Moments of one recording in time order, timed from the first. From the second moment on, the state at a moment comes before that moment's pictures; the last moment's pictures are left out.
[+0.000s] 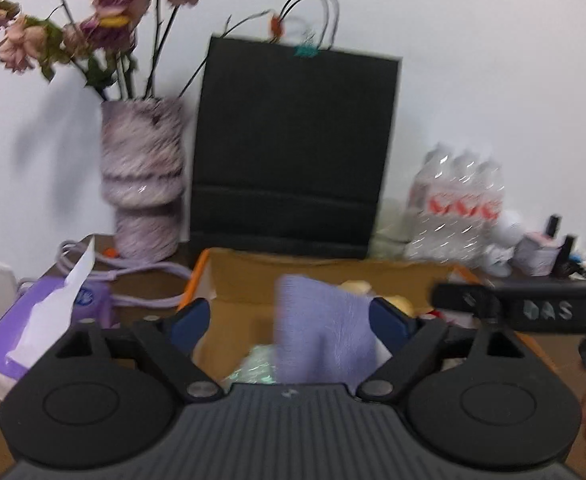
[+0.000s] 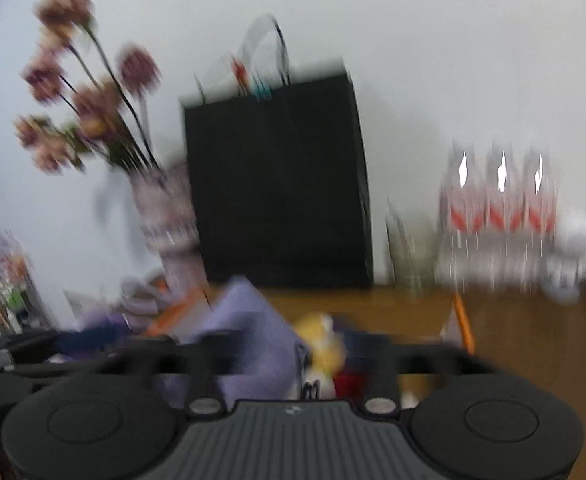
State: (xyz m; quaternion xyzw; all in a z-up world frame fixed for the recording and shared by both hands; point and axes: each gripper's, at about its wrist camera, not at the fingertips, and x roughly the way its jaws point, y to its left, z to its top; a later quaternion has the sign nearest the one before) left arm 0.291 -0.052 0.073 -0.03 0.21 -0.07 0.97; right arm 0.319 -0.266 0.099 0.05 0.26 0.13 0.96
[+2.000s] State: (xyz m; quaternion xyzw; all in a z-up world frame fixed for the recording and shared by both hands) left arm 0.209 -0.009 0.013 0.03 0.29 0.00 0.96; right arm 0.204 -0.305 0.003 0.01 0.36 0.07 0.93
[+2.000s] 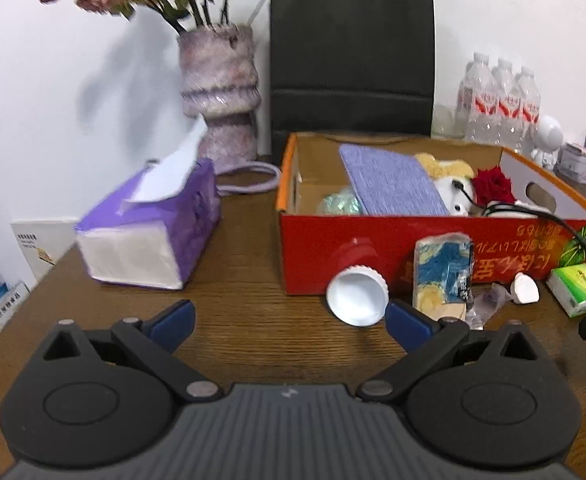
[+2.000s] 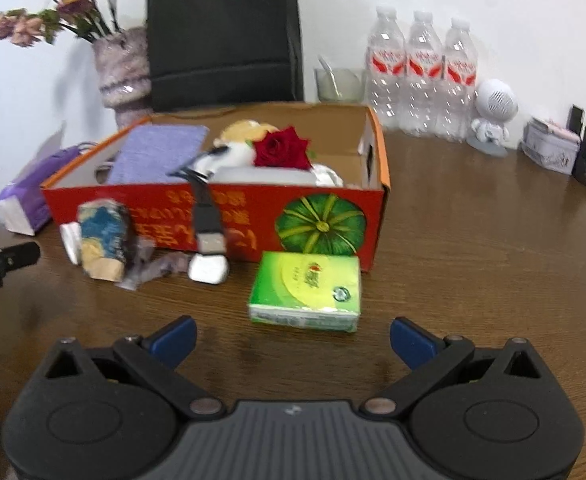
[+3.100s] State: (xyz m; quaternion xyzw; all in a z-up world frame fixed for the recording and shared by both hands) left arm 0.221 -0.023 0.004 0.02 0.28 -0.05 0.96; right arm 0.213 -0.309 -0.002 0.02 0.32 0.08 0.94
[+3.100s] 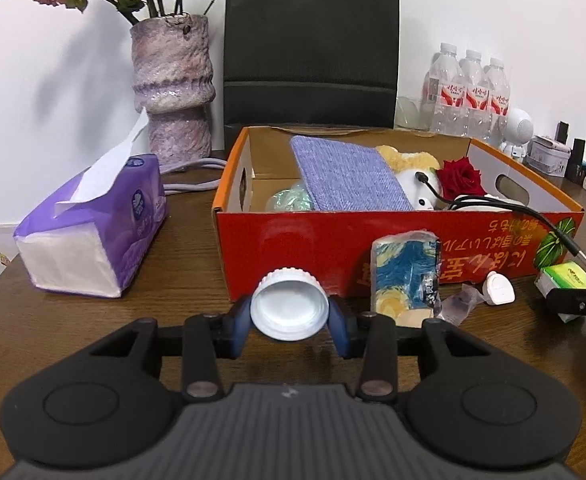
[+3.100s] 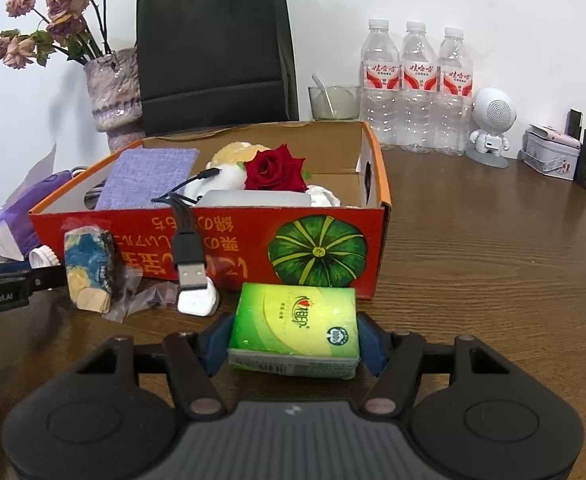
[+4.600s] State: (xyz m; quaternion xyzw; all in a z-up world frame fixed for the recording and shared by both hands) left arm 0.277 -0.052 0.059 -0.02 0.23 -0.06 0.97; right arm 0.291 -0.242 0.059 0.01 0.26 0.11 0.96
